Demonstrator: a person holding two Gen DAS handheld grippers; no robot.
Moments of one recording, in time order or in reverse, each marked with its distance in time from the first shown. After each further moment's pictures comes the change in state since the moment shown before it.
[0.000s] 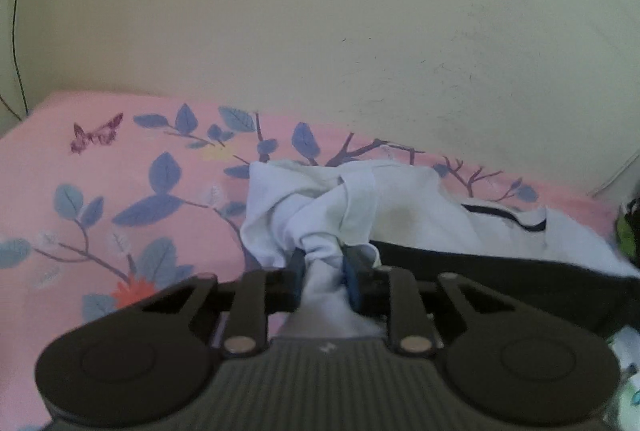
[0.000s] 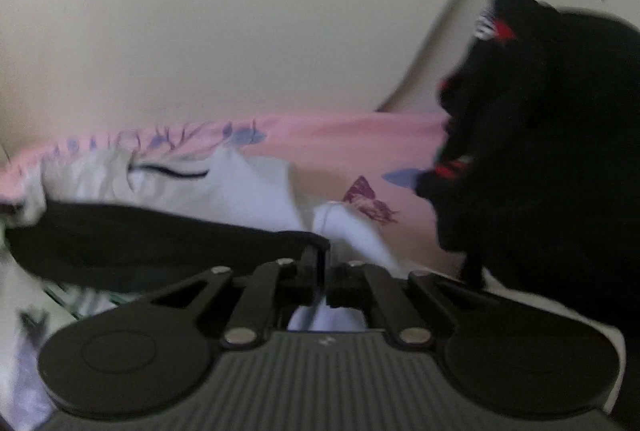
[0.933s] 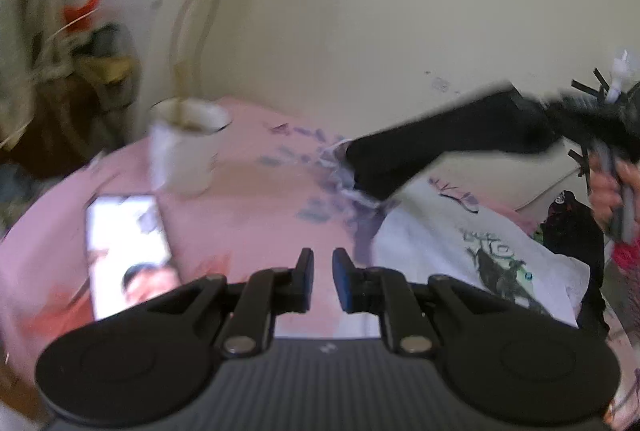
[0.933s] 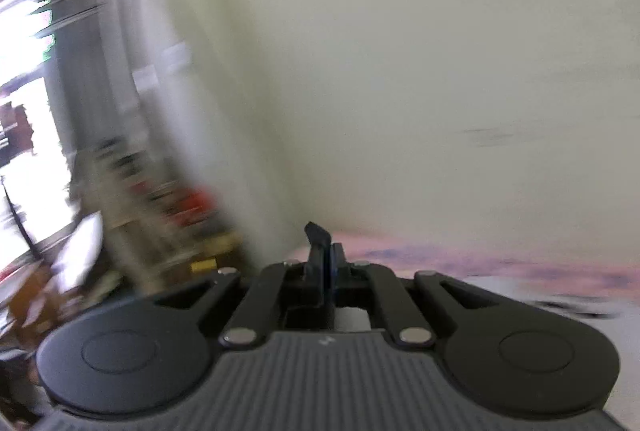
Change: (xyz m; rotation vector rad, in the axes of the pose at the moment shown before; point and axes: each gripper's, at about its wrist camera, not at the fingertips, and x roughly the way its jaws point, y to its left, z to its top) left arm -0.320 0.128 -0.134 -0.142 -0.171 -0.061; right arm -0.136 0.203 0.073 -0.103 -0.203 0.648
